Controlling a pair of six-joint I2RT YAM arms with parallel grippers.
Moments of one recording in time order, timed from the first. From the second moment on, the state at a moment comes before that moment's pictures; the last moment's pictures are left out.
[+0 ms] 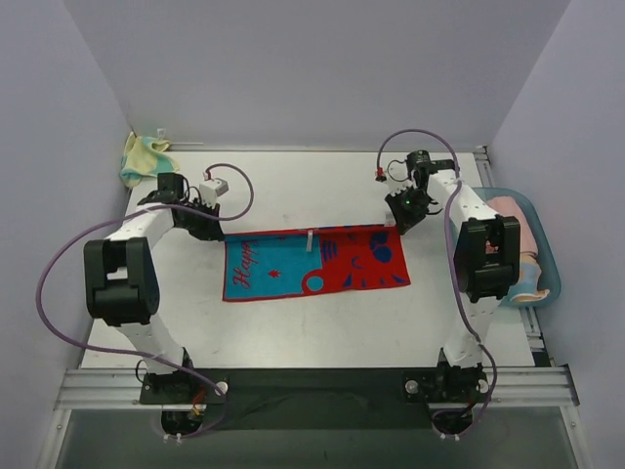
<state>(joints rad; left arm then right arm) 0.05 1.80 1.21 -0.50 0.55 0.43 0.13 1.98 1.59 -0.93 -0.18 -0.48</state>
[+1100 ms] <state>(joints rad) -0.08 1.61 0.90 -0.68 0.43 0.62 0.17 1.88 1.27 -1.00 -0.13 -0.64</state>
